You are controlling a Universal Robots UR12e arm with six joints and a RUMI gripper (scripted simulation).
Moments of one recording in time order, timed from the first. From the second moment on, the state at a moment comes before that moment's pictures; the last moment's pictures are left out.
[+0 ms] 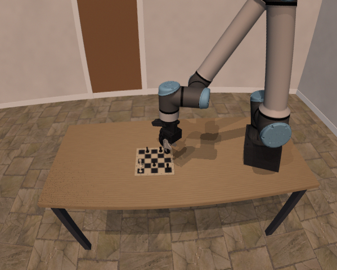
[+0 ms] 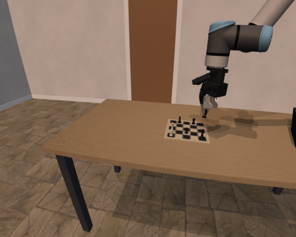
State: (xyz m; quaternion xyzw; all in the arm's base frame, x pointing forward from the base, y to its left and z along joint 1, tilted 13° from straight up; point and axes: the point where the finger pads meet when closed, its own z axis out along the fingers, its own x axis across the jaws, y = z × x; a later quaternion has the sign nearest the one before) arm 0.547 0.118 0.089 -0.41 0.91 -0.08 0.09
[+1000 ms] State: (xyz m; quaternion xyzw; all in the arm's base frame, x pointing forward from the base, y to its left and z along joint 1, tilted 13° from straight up) arm 0.556 0.004 0.101 -0.44 0.89 -0.08 0.09
